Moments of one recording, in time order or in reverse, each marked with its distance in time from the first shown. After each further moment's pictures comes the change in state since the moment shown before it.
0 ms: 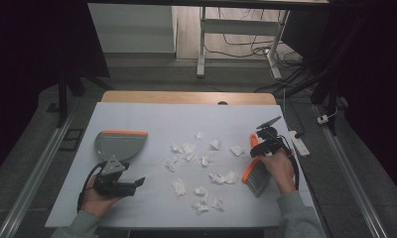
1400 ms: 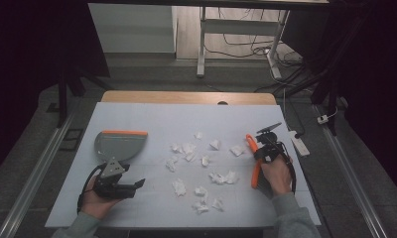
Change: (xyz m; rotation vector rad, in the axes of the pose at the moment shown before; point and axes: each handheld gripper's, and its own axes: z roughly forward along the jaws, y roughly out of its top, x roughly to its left) left arm -0.003 -0.003 -0.002 -0.007 -0.002 0.015; right arm 0.008 -0.017 0.001 -0.069 -0.053 0.039
